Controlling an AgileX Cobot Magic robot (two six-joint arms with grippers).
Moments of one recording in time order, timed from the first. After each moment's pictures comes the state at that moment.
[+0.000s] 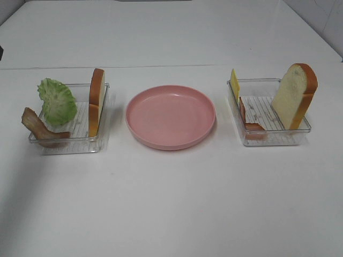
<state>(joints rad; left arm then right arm) 0.02 1.44 -1.23 -0.26 0.96 0.09 0.01 0.00 -0.50 0.09 1.07 -0.11</state>
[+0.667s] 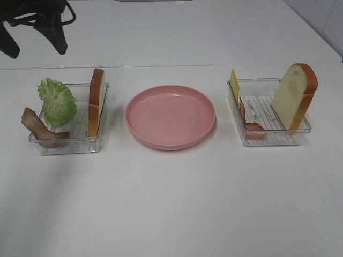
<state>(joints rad) -0.21 1.82 -1.67 -0.12 1.17 -0.15 0.01 0.00 -0.50 0.09 1.07 -0.11</state>
